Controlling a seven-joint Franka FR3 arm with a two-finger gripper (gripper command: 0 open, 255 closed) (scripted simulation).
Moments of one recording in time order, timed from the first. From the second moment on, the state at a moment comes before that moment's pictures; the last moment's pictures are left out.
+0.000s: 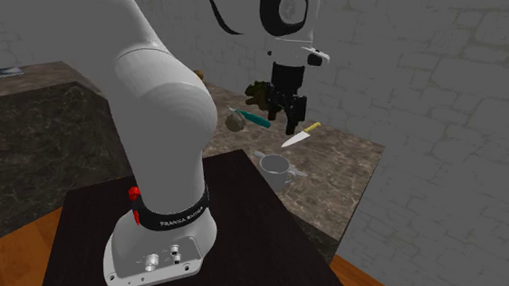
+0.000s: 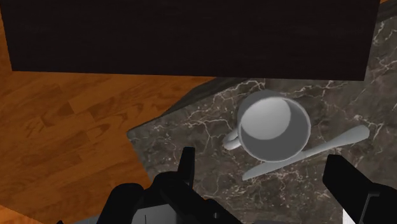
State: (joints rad) arm 0.12 -0.51 0.28 -2.87 0.12 2.28 0.29
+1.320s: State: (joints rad) arm 0.25 0.33 0.17 -2.68 -0.79 2.98 1.21
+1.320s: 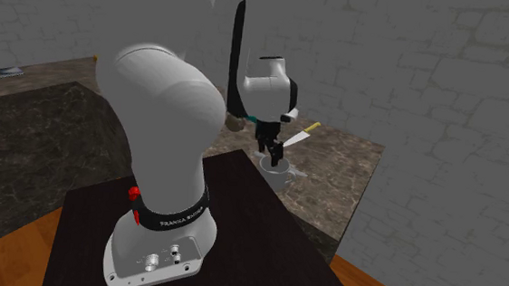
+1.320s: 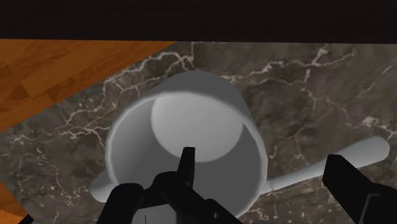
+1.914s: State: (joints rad) arm 0.32 0.40 0.08 -2.64 -0.88 3.02 1.29
